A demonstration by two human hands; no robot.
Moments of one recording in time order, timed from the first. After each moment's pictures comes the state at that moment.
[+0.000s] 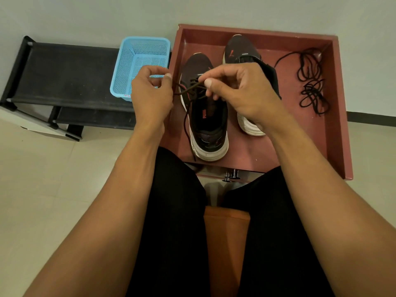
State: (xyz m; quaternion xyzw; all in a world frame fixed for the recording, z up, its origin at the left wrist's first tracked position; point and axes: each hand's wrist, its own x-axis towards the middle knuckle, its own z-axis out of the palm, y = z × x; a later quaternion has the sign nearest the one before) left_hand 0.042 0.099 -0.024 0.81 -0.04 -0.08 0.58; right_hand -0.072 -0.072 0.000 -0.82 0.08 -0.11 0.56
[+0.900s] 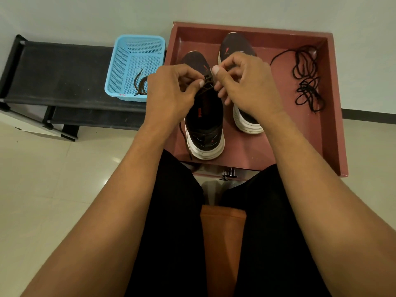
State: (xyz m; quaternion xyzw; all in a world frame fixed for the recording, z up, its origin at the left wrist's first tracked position) left_hand 0.025 0.078 -0.008 0.85 -0.30 -0.05 0.42; right_hand -0.072 -0.079 -0.003 -0.85 0.21 -0.15 0.45
